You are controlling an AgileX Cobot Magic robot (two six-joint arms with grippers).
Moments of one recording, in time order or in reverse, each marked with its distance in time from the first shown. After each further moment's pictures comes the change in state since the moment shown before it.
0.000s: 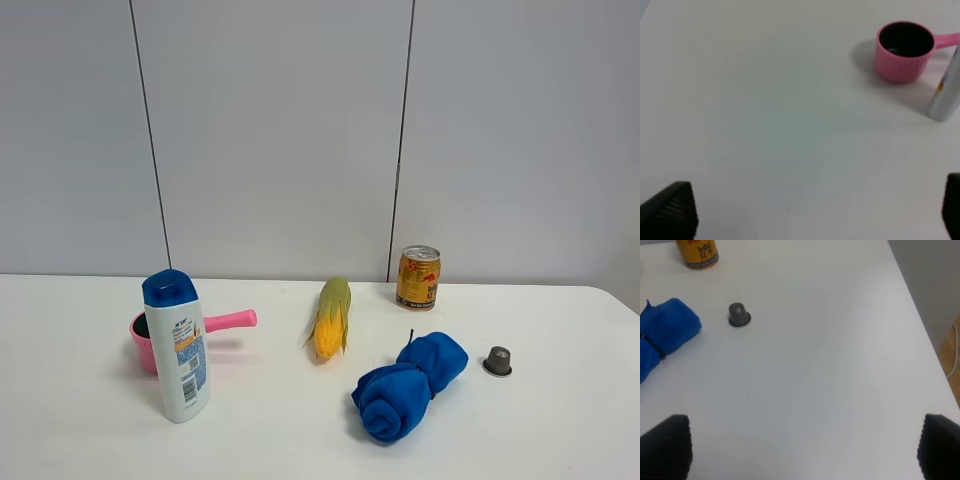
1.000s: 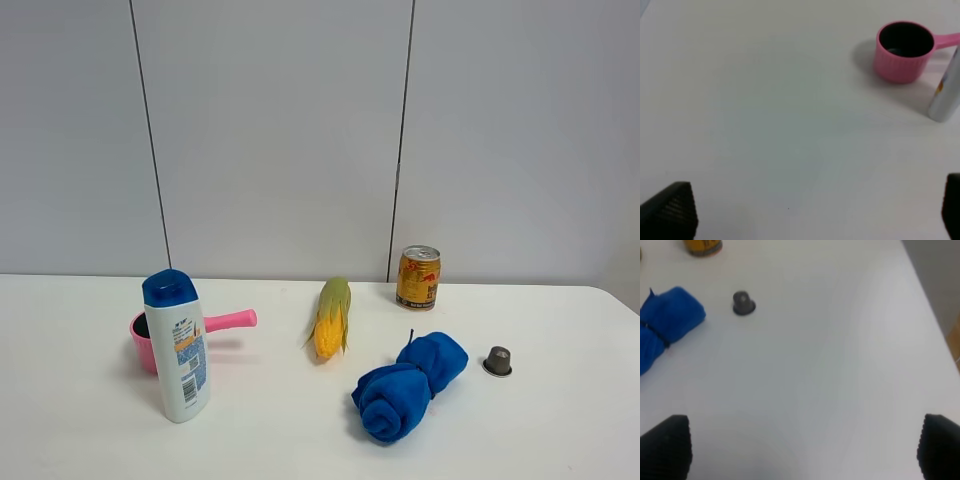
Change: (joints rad) left arm 0.000 0.000 0.000 0.000 0.000 0.000; right arm 0.000 0.100 0.000 0.034 0.000 -0.015
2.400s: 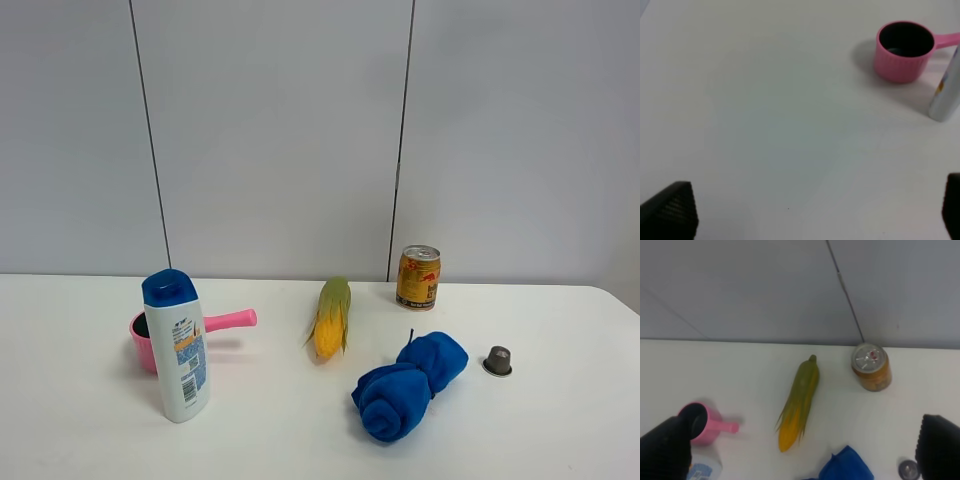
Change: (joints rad) left arm 0.000 0.000 0.000 0.000 0.000 0.000; right arm 0.078 1.393 -1.421 0.425 0.156 -0.112
